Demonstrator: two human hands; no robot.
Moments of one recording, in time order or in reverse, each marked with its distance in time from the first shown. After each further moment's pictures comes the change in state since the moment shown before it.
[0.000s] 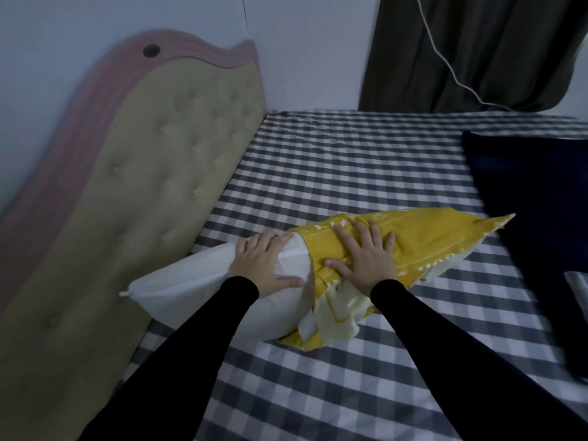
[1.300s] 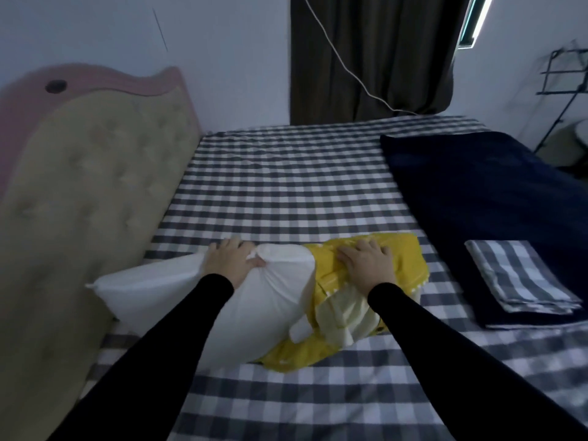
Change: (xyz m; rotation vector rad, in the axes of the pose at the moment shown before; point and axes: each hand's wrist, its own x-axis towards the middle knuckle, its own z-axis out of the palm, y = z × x) left_hand 0.038 0.073 -0.018 0.056 -0.068 0.058; right_hand -0.072 0.096 -0.062 -0.069 -0.062 0.294
